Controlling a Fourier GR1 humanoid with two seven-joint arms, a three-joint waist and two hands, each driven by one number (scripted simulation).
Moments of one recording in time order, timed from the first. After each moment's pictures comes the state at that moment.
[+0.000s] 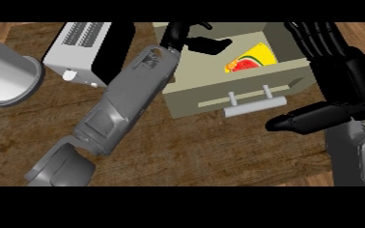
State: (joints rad) left arm -1.29 0.00 -0.31 -0.32 0.34 0.27 -0.25; right arm -0.41 -0.21 -0.10 -1.75 -0.17 0.27 0.07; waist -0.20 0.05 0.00
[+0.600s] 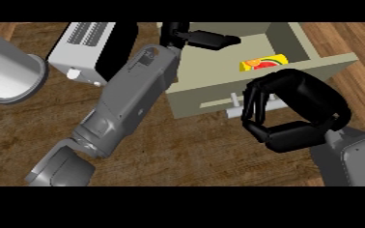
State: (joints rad) left arm -1.26 0.00 -0.26 -0.41 0.55 0.26 -0.43; right arm -0.40 -0.26 0.09 -1.76 -0.30 0.56 0.15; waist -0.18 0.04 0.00
